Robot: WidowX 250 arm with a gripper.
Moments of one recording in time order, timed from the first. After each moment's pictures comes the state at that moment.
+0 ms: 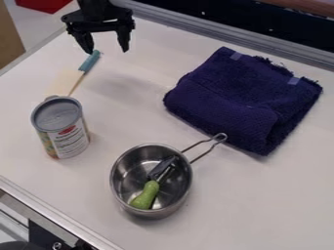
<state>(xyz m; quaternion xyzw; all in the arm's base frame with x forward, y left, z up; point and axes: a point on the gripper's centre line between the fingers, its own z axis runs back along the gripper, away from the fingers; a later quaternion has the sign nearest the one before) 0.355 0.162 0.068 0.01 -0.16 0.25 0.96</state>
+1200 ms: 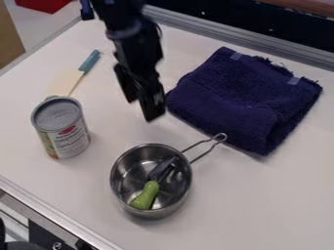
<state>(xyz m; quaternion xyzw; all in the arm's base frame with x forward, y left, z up) 0.265 0.041 0.053 -0.07 -0.04 -0.26 0.96</state>
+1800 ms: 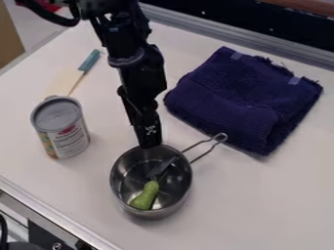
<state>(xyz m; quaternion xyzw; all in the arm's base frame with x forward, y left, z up) 0.248 0.026 0.040 -0.07 -0.03 -0.33 0.94</state>
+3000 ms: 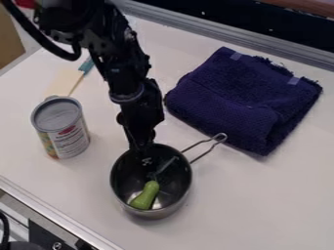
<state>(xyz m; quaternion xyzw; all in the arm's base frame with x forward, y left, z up) 0.238 0.028 0.000 -0.03 -0.05 -0.36 0.93</state>
